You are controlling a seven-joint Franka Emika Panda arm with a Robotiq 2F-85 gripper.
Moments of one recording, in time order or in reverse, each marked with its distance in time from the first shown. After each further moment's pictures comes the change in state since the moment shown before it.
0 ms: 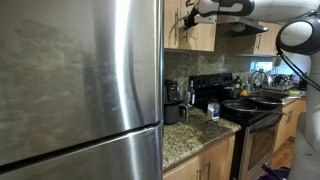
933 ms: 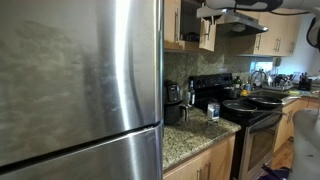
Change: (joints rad) arm 0.162 -0.245 0.245 -0.164 -0.833 -0.800 0.878
